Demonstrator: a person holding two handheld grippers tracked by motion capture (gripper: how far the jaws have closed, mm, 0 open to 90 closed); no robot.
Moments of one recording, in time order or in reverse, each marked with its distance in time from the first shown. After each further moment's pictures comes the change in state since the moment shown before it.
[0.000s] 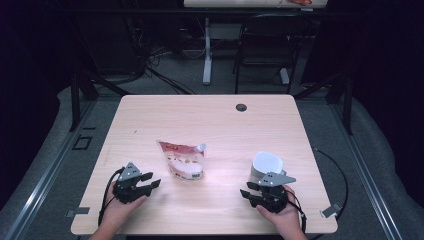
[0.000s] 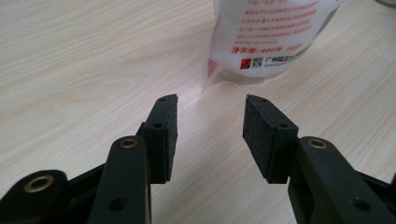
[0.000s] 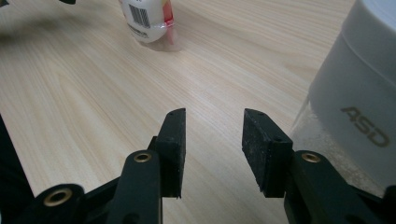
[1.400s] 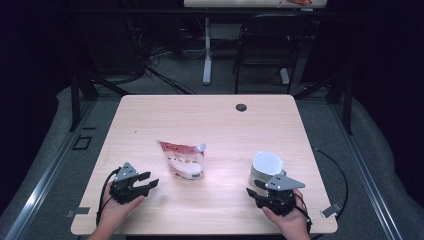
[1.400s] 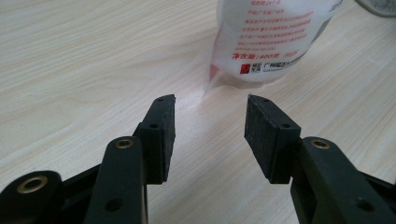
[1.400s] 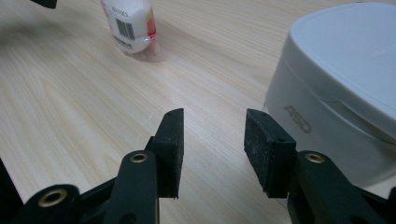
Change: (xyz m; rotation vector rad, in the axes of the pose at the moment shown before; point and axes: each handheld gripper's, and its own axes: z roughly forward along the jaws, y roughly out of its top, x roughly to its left) left arm 0.002 0.000 -0.007 -0.028 -0.003 -0.007; right arm 0.003 -0.001 -0.023 -0.054 -0.094 -0.029
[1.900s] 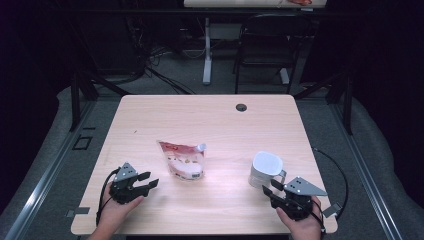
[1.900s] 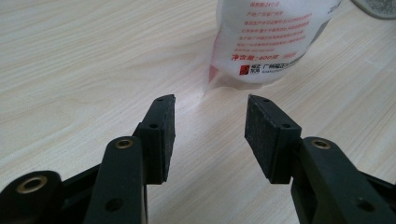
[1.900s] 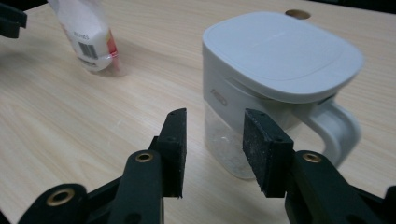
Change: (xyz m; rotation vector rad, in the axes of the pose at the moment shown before) left arm 0.001 0.000 -0.001 -0.005 -0.004 0.003; right arm -0.010 -0.011 -0.035 -0.076 -0.136 0.099
